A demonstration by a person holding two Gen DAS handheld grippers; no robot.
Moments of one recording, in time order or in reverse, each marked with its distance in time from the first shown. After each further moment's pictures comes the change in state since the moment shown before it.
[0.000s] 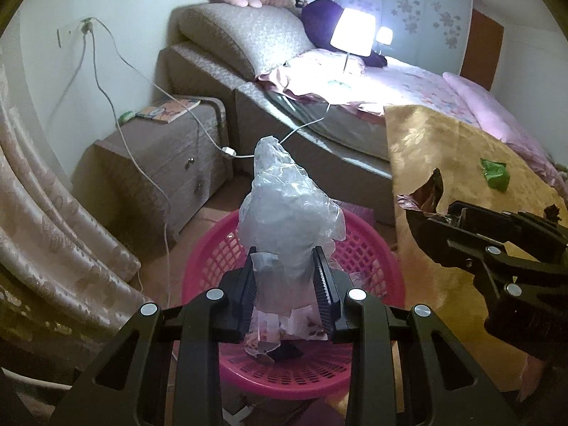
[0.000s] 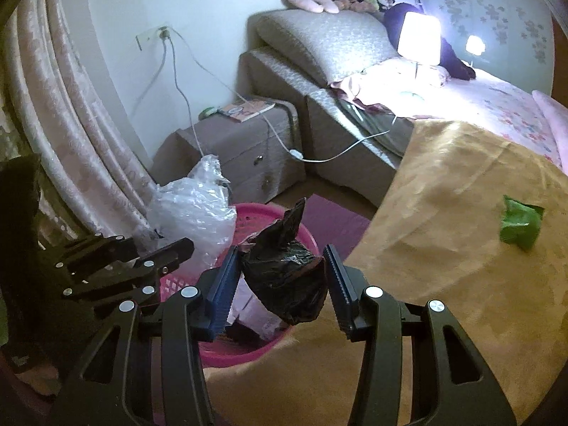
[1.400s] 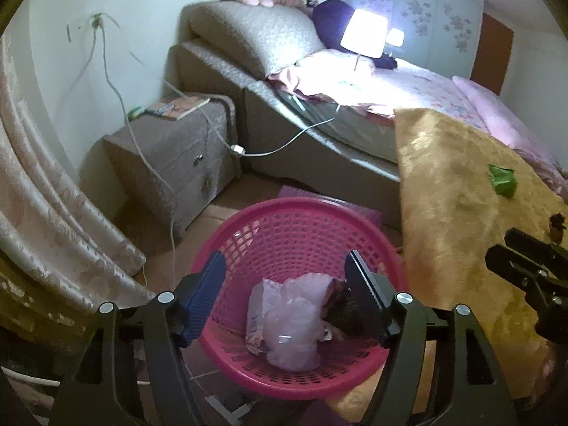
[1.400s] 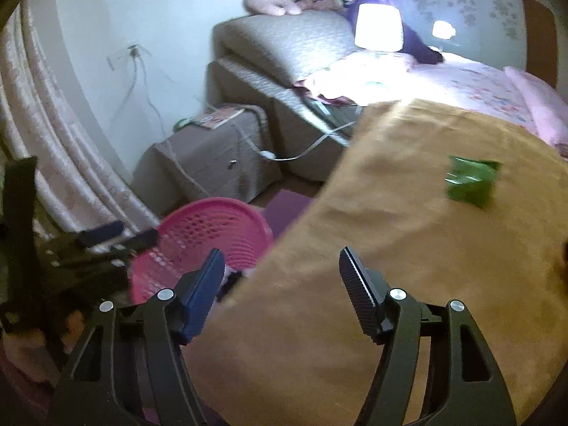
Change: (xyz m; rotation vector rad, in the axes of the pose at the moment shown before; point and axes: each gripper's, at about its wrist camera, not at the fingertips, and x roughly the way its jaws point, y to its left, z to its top) left arm -0.007 -0.003 0.002 -0.019 -0.010 0.022; right arm -0.033 -0.049 -0.031 0.117 -0.030 -0.081
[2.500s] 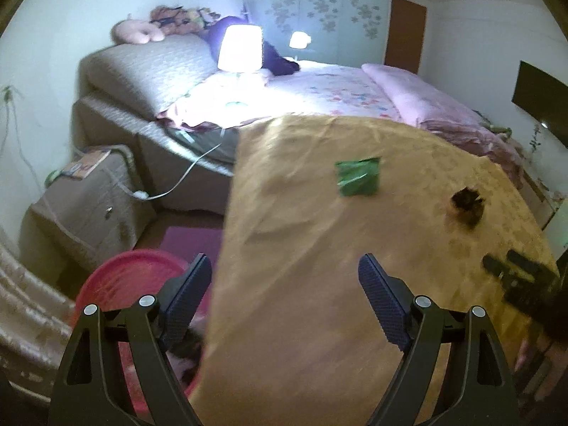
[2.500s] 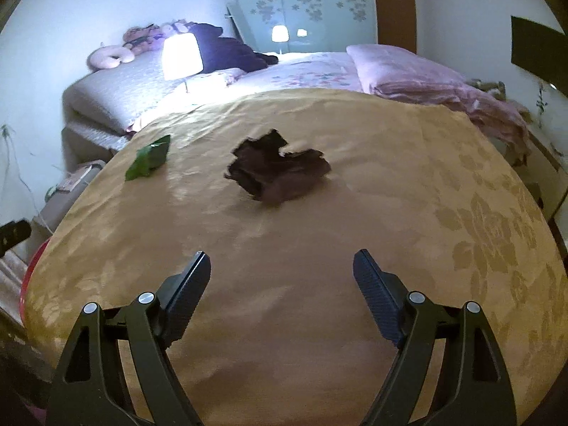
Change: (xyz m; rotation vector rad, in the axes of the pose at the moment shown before) left arm -0.019 -0.169 0.012 0.227 -0.069 -0.258; right arm -0.097 -0.195 -0.093 0.332 -0.119 -0.463
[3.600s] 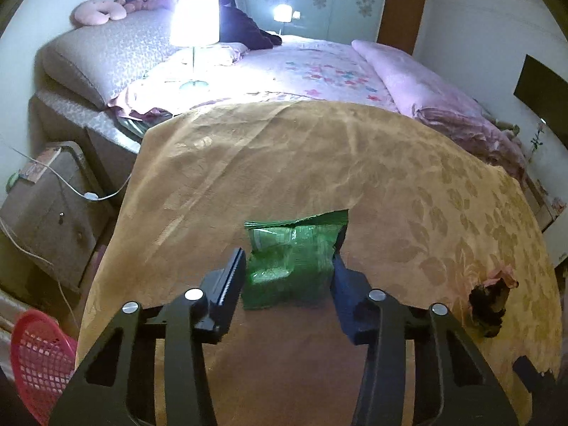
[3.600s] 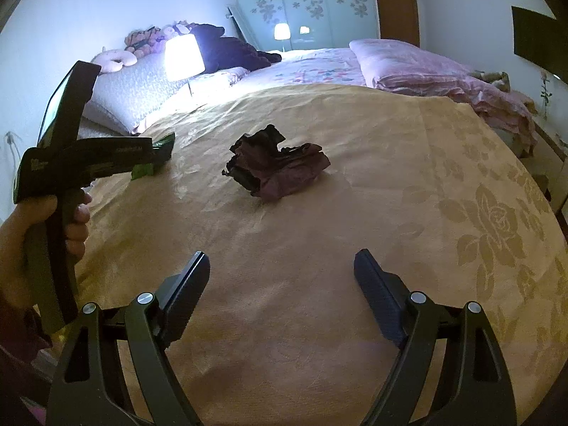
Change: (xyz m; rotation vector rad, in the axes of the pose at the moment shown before) left arm 0.137 -0.071 0.070 -0.013 0.118 -0.052; right arm -0.007 -0.010 0.000 0.009 0.009 0.039
